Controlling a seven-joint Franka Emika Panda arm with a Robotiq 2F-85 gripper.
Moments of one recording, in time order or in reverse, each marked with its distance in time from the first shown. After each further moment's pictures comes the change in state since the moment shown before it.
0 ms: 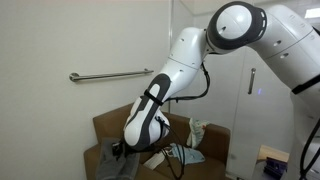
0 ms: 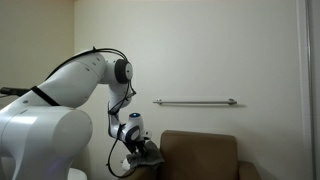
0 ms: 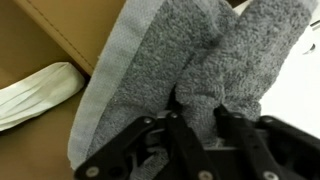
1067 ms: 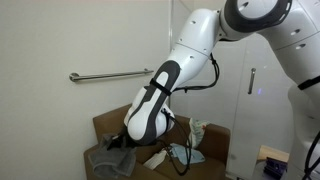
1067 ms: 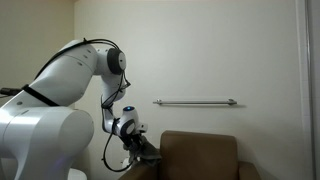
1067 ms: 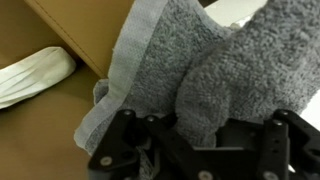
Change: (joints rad) arm 0.064 -0.141 -0.028 -0.122 0.001 0.054 0.022
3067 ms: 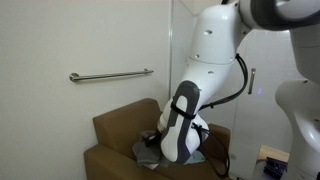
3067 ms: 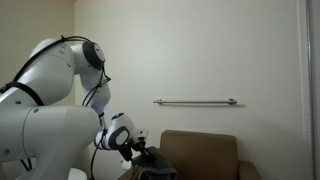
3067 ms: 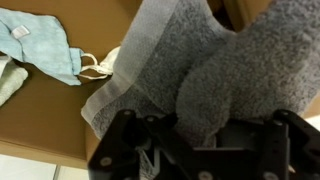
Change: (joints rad) arm 0.598 -0.013 -0.575 -0.368 0.292 0.205 -0.012
